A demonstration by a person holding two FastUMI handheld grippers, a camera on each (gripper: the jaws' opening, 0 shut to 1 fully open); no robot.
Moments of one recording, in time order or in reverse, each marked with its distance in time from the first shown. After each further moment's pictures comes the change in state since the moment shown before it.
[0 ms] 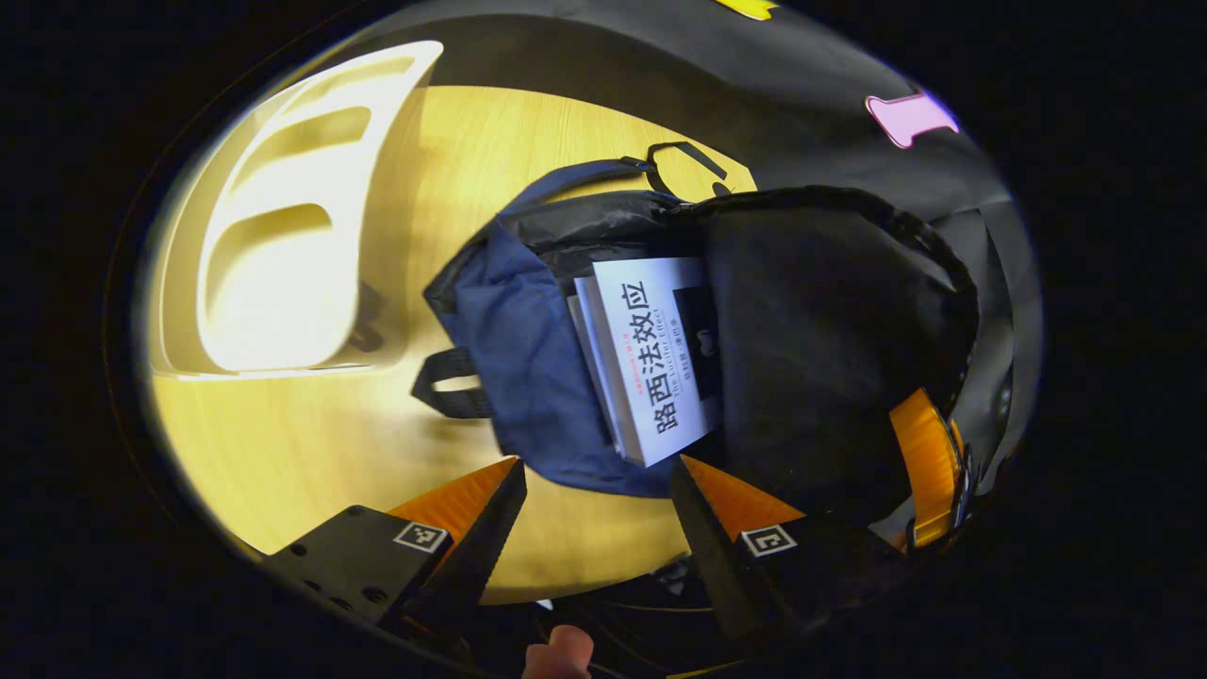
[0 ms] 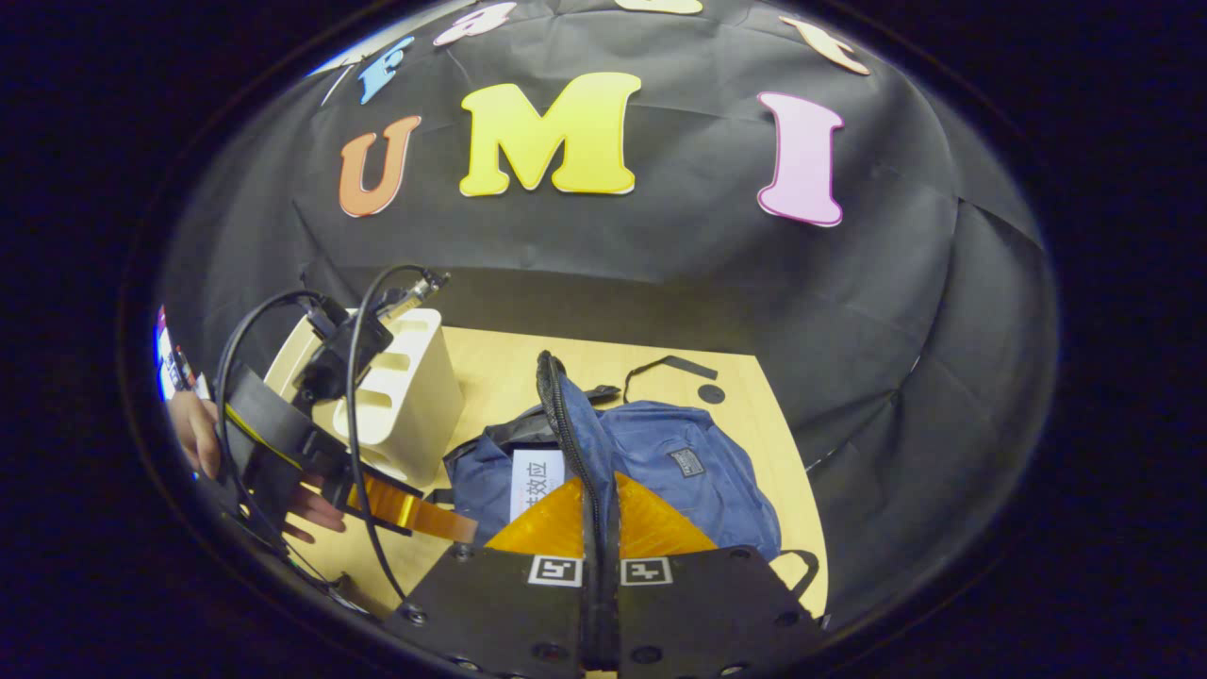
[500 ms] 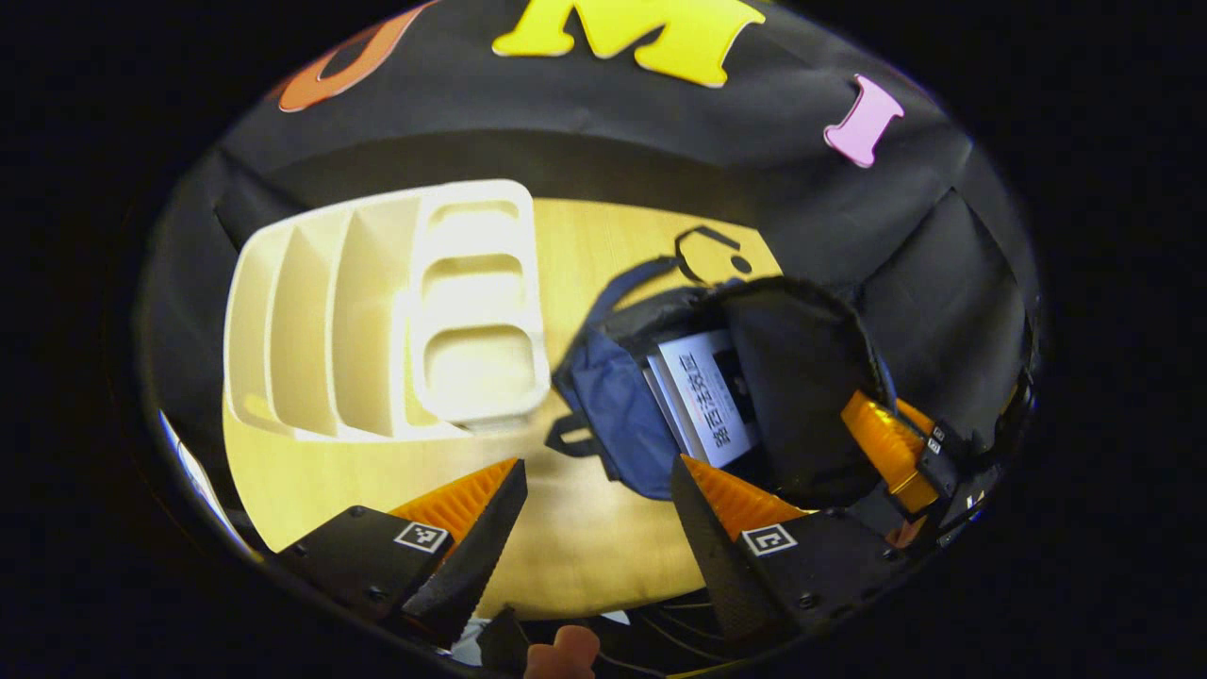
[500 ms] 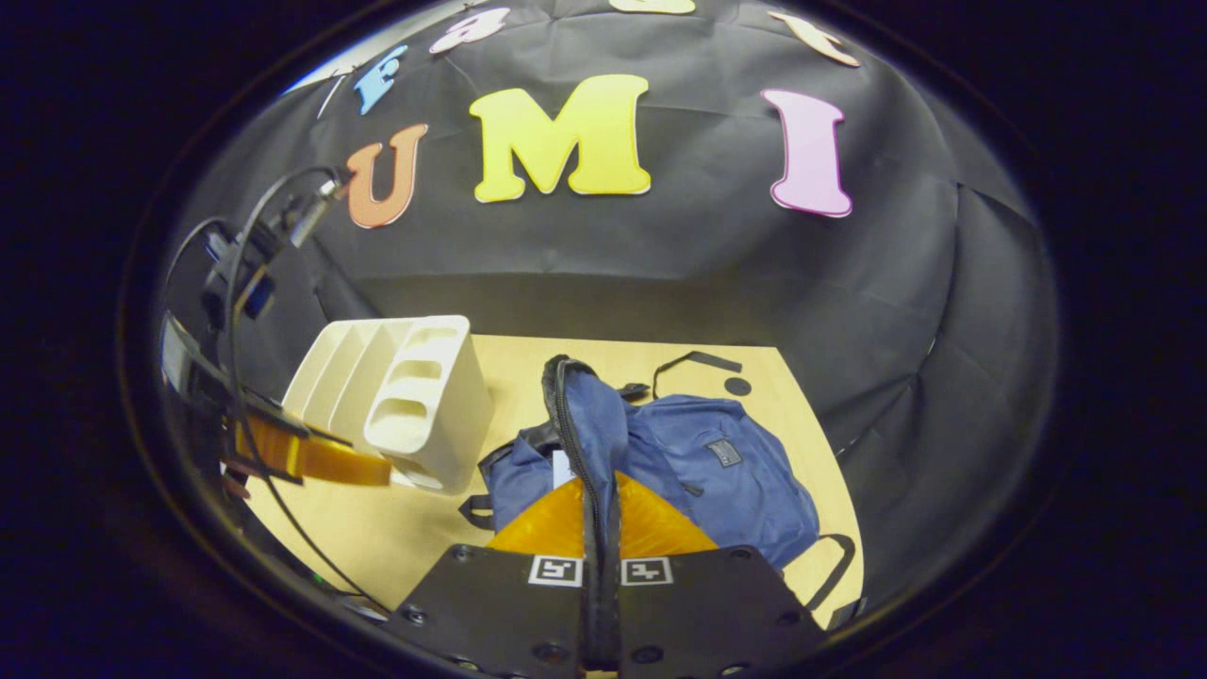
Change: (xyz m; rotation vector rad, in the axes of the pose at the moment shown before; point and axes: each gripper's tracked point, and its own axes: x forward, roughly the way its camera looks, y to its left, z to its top) left arm -0.116 0.053 0.037 0.132 -0.357 0.194; right arm -0.005 0.035 -0.006 0.040 -0.003 0.040
